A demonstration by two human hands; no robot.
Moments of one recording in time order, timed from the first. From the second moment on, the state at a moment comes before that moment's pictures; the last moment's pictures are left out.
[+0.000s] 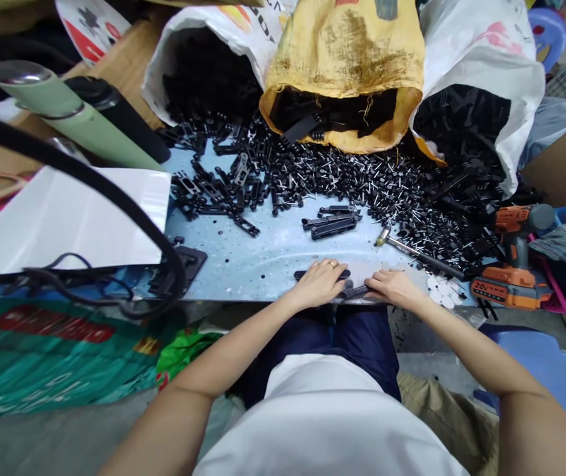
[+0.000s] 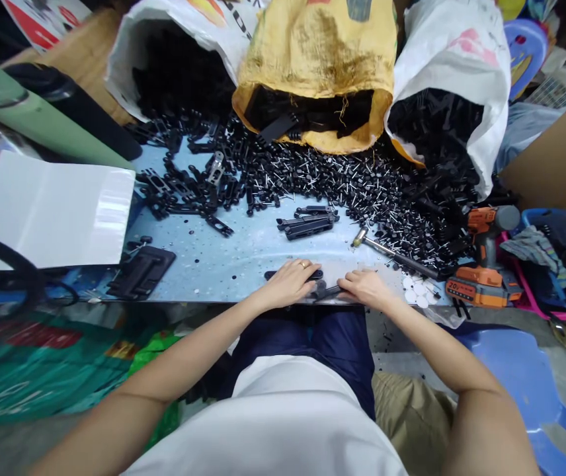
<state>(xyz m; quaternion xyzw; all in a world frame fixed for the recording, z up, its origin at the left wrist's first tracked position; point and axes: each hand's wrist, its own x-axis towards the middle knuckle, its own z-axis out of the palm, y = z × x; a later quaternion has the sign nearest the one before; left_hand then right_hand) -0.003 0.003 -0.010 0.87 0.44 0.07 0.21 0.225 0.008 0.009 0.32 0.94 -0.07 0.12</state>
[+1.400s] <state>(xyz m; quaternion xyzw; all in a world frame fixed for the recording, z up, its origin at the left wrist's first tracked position) 0.115 0.149 0.018 0.83 0.53 0.08 0.13 0.240 -0.033 -0.047 0.46 0.87 0.05 -0.15</state>
